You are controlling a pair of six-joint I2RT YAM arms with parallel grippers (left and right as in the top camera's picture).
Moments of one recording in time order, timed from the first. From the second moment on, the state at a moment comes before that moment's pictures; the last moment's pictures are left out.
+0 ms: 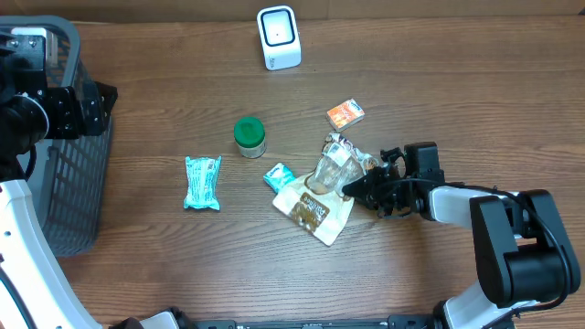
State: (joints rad) left arm 0.43 1.45 1.89 -1.25 0.33 0.30; right arm 0.12 1.78 0.63 0.03 -0.85 0.74
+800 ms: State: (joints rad) left arm 0.43 1.45 1.89 -1.25 0.33 0.30; right arm 0.12 1.69 1.15 -1.06 -0.83 -0.24
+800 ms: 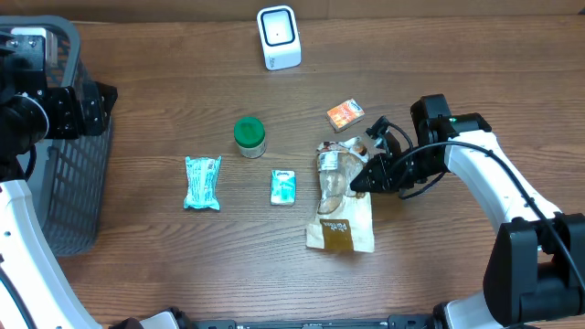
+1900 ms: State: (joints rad) left arm 0.43 1.45 1.89 -1.25 0.33 0.30; right arm 0.12 1.94 1.12 -0.62 -0.68 0.03
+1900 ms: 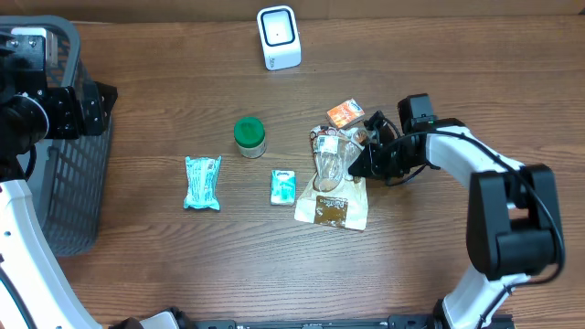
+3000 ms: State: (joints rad) left arm 0.43 1.45 1.89 -1.25 0.33 0.30; right arm 0.29 2.09 1.05 -0.18 -0.93 0.38
